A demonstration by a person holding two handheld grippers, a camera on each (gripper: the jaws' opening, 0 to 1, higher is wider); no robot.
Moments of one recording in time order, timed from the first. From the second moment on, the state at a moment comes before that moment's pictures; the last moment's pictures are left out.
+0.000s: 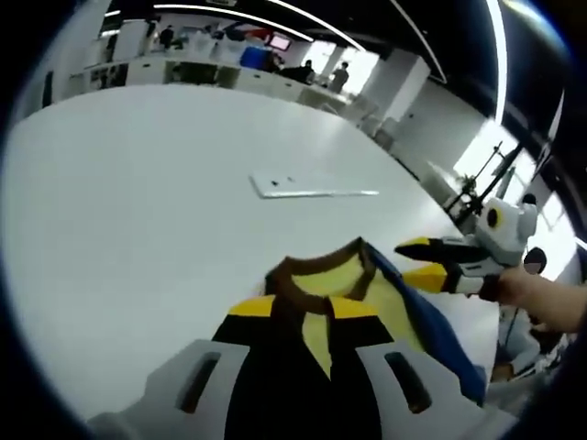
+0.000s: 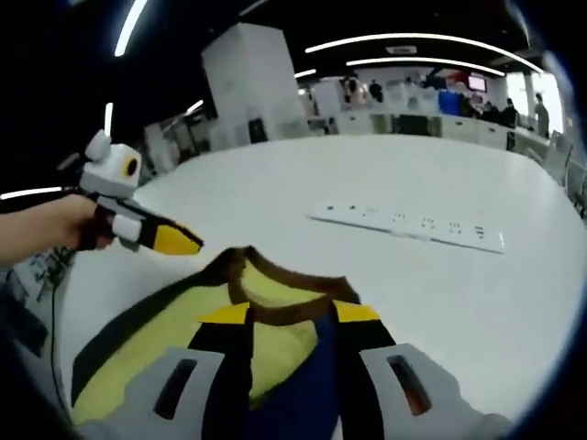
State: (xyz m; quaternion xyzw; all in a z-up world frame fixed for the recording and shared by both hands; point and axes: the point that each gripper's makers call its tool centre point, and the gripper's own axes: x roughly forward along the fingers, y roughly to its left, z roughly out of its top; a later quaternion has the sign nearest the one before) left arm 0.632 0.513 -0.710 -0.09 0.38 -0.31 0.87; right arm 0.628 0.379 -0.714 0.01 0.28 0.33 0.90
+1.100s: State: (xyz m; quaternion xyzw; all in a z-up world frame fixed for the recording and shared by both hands) left arm 0.572 0.519 -0.680 -0.07 0.37 -0.33 0.87; right arm 0.561 0.379 -0.679 0.02 0.28 0.35 0.90
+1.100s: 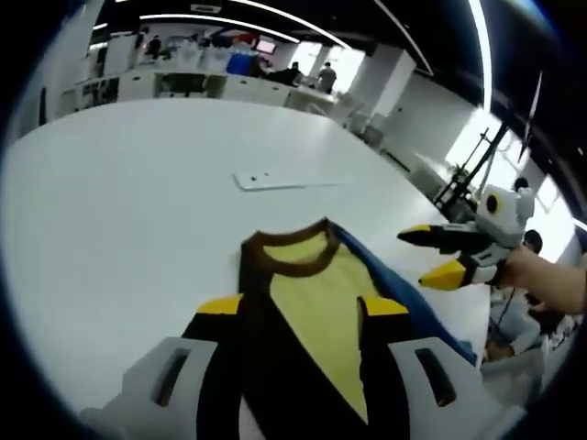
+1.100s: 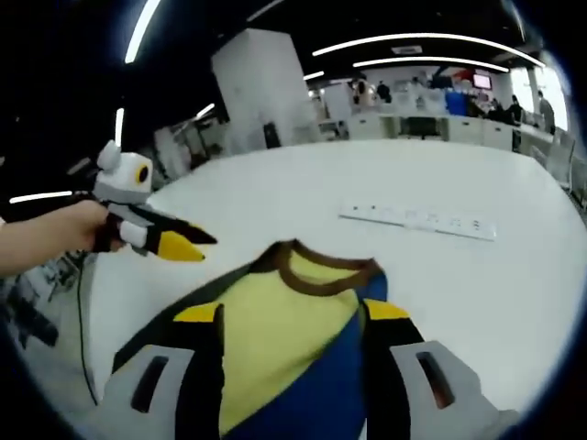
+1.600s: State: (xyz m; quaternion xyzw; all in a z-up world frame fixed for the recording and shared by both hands) left arm 0.538 0.522 -0.665 -0.06 0.36 -0.33 0.87; right arm 0.522 0.366 -0.666 0.04 0.28 0.34 0.90
